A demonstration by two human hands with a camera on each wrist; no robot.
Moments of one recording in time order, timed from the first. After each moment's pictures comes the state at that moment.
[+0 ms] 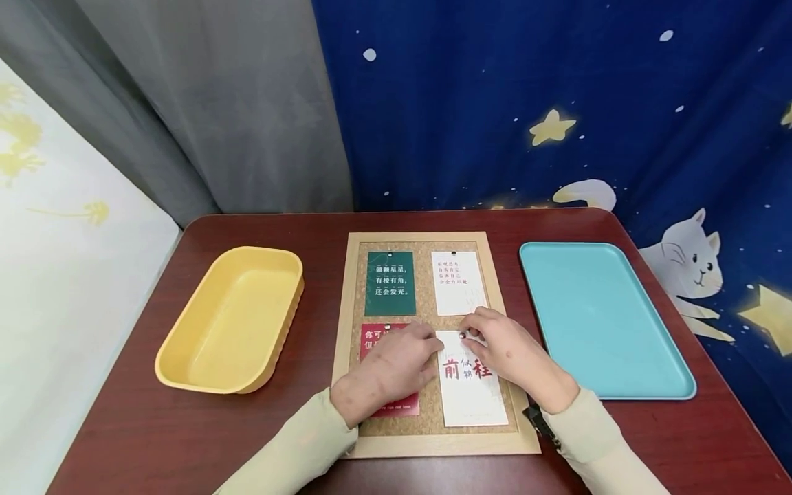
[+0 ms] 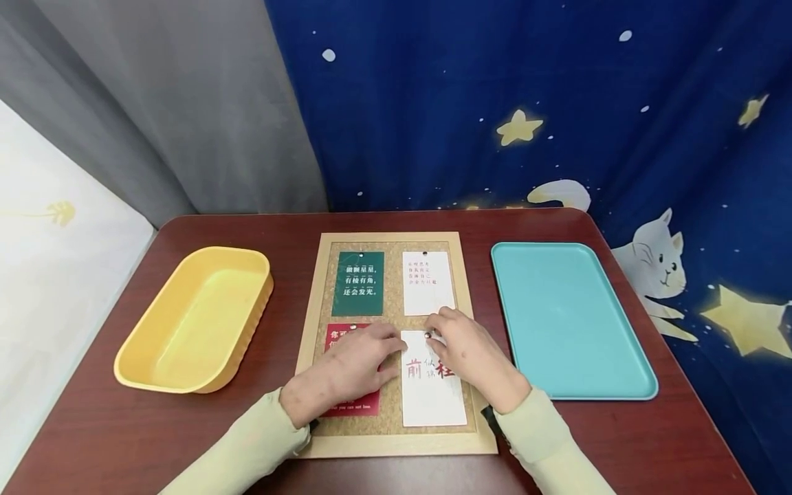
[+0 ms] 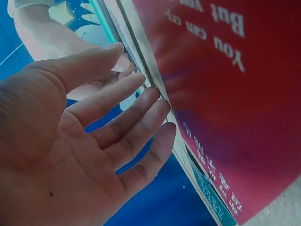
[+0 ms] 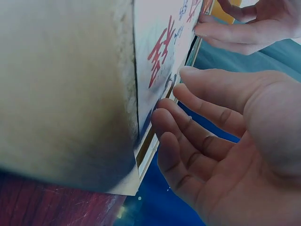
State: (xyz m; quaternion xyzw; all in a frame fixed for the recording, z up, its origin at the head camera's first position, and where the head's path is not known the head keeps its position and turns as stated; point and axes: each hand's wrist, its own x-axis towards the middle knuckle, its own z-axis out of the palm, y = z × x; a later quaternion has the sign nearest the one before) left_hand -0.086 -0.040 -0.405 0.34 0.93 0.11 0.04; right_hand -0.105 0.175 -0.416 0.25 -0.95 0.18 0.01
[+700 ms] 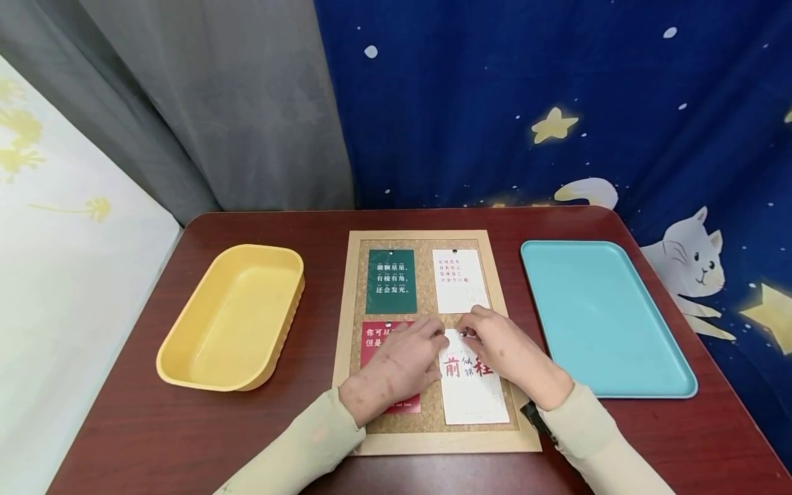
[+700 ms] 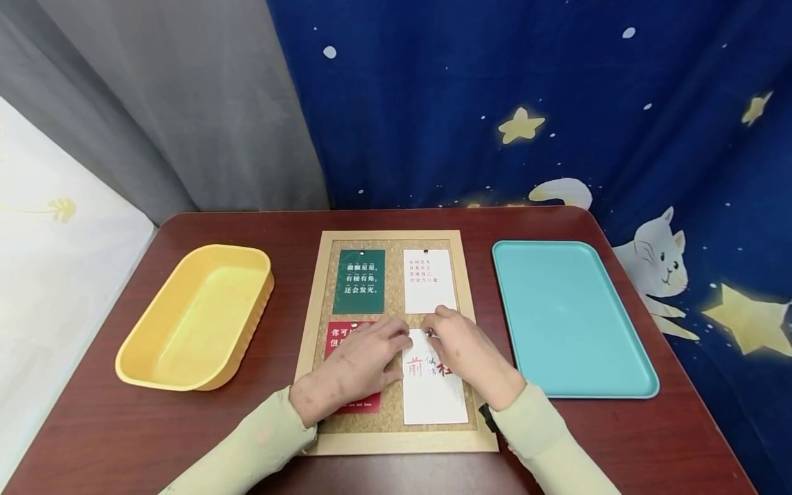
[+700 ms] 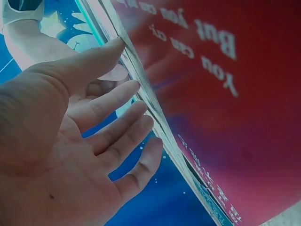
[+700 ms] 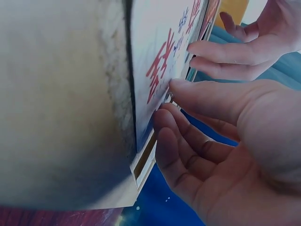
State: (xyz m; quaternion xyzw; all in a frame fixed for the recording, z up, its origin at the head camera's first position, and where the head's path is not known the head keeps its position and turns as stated) left_hand -0.084 -0.032 -0.410 0.33 0.94 0.07 0.03; right_hand -0.108 0.169 -0.418 0.27 -0.95 0.19 -0.01
